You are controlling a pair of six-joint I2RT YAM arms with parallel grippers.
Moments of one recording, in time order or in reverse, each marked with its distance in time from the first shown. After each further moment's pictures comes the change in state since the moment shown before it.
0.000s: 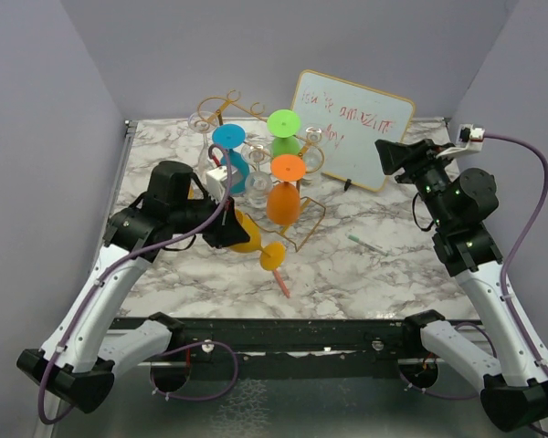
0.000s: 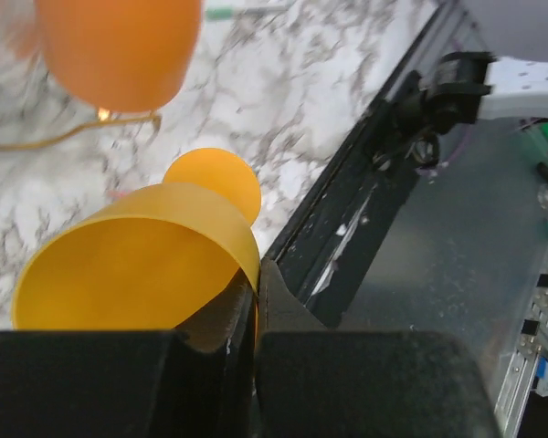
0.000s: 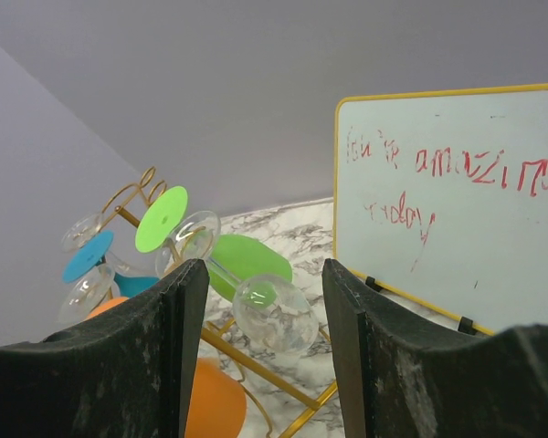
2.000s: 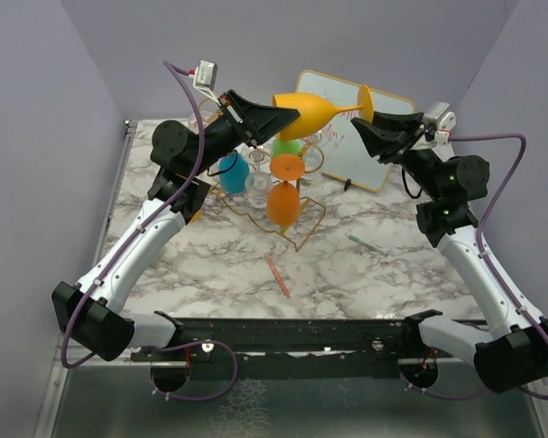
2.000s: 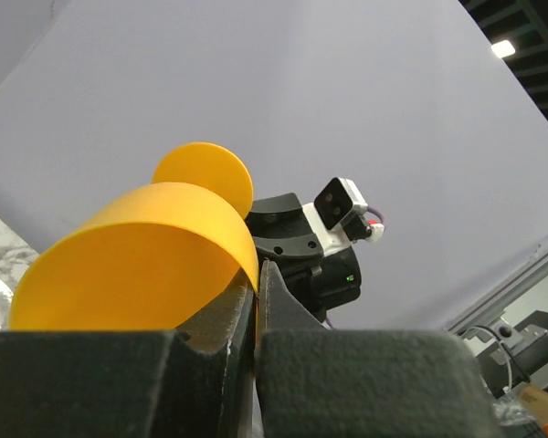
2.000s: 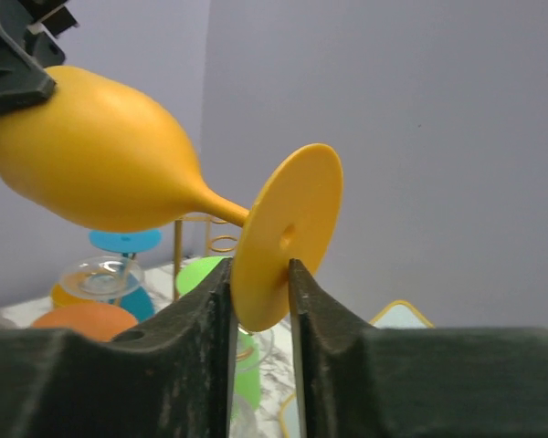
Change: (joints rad) left arm -0.055 0.306 0.161 1.381 -0.116 -1.062; right arm 0.000 0.239 0.055 0.595 -0.519 -0.431
